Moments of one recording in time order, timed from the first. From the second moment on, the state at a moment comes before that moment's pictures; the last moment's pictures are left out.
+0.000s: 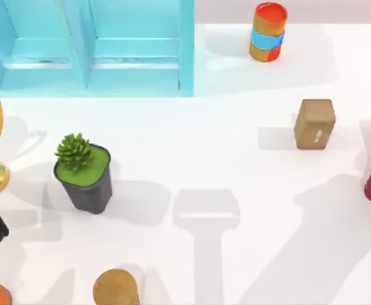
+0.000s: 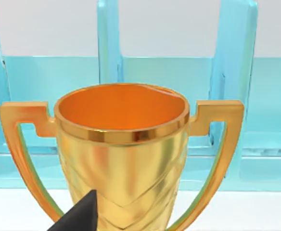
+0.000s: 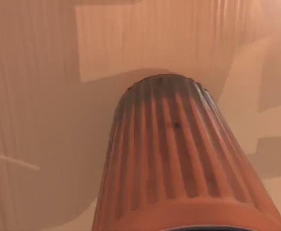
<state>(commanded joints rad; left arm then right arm) 0.00 0.00 0.00 0.00 0.00 0.00 -0.42 2.05 1.50 -1.02 0.00 -0.38</state>
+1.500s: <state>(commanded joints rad) 0.00 0.00 0.00 0.00 0.00 0.00 -0.45 1.96 1.92 -1.53 0.01 -0.37</state>
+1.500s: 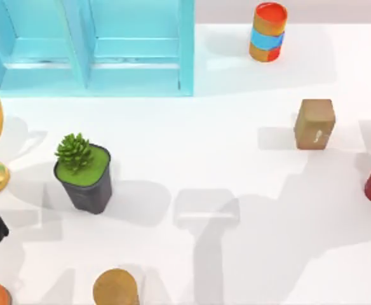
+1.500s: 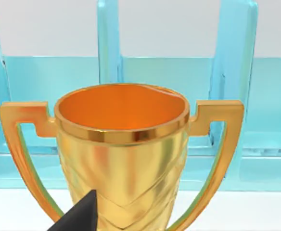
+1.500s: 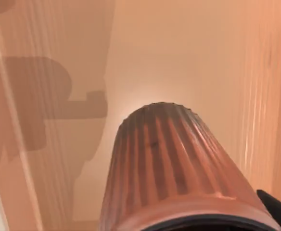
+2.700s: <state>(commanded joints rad) 0.00 0.00 0.00 0.00 0.00 0.00 0.16 1.89 1.72 -1.21 0.01 0.10</state>
